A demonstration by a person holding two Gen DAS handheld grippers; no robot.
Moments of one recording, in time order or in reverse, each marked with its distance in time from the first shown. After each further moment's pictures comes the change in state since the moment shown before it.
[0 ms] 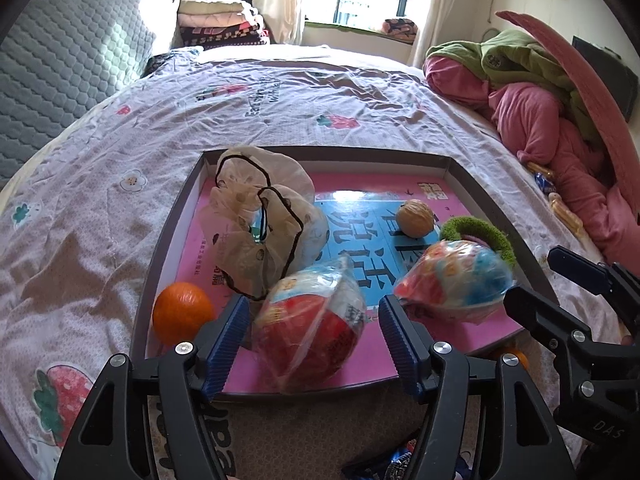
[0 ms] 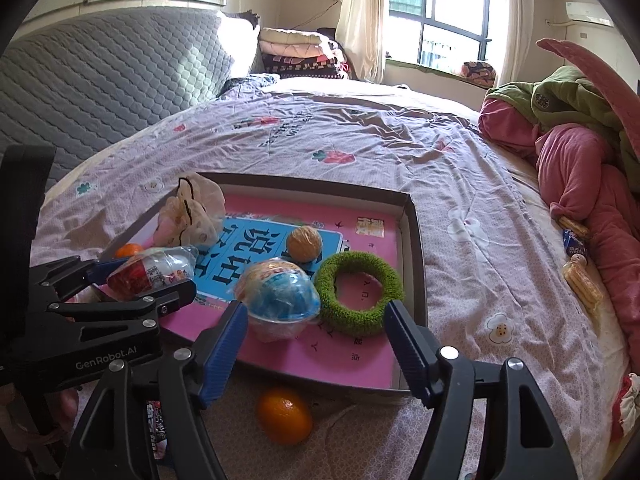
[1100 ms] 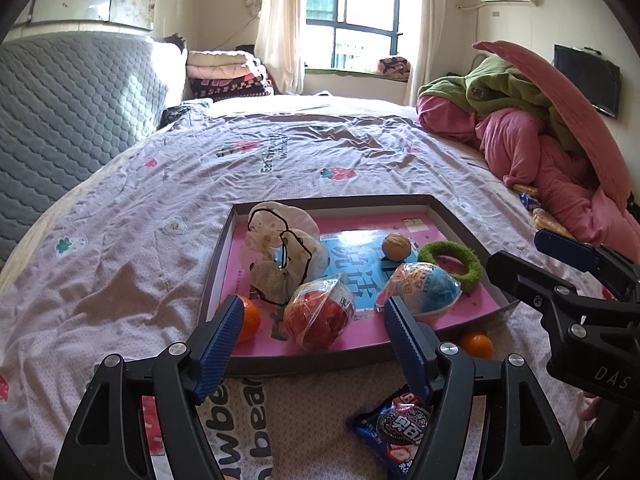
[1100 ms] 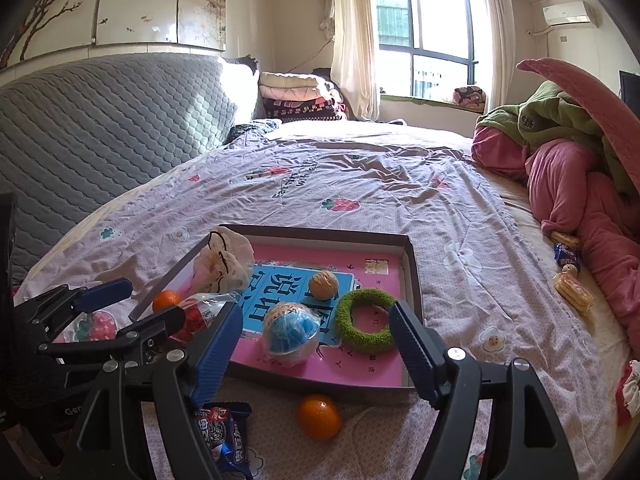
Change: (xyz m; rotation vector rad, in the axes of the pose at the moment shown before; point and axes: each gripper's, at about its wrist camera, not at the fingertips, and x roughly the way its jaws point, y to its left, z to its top) left arm -0.081 -0.005 -0.021 0.060 -0.178 0.048; right arm -0.053 0.010 0.002 0.050 -0.156 0.028
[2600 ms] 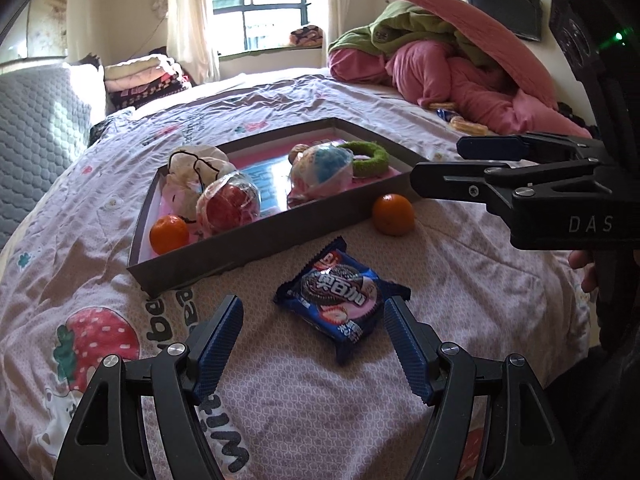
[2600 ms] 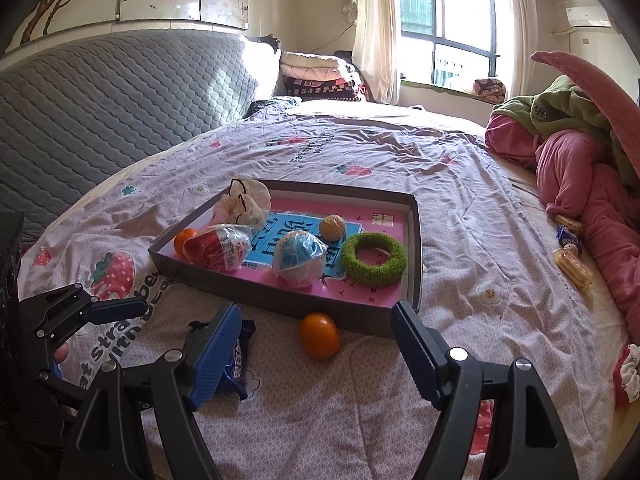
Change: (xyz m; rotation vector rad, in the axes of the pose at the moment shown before) left arm -0.028 -0.036 -0.085 0.263 0.097 -0.193; right arm -0.023 -0.004 -0.046 -0.064 0.085 0.059
